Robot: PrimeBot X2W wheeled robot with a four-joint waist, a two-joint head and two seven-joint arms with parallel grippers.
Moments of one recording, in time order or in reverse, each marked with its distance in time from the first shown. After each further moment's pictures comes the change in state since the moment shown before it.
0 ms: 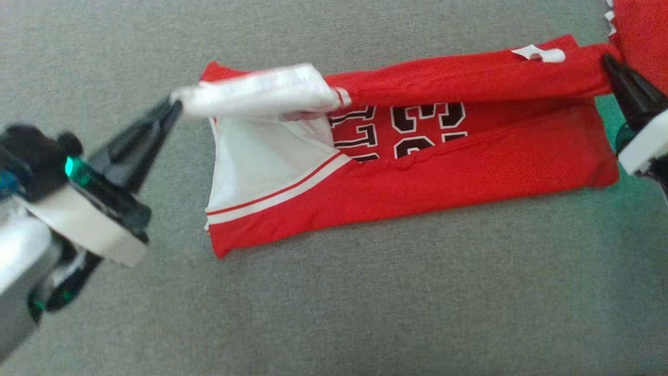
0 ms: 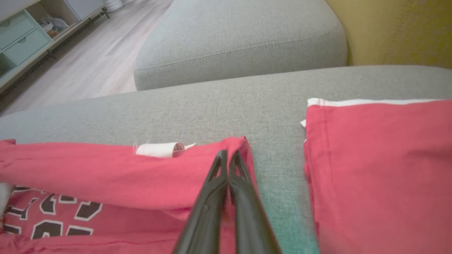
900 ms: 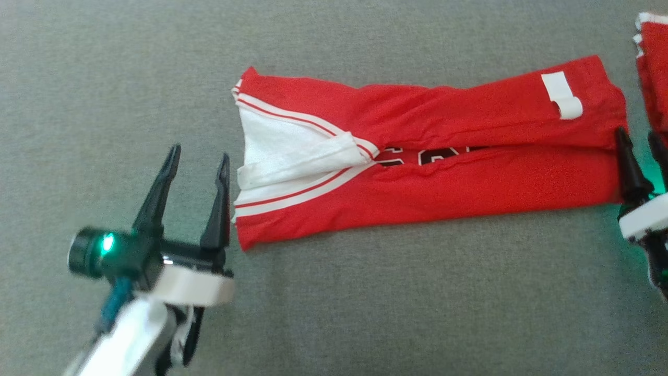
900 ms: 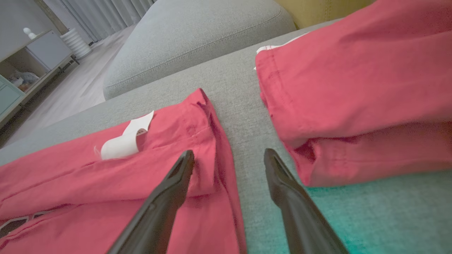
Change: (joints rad) left arm 0.445 -0.433 0.352 0.069 0.351 0.339 -0.089; right arm 0.290 0.124 -0.266 0.113 -0.060 0.000 -0.200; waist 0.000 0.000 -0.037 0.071
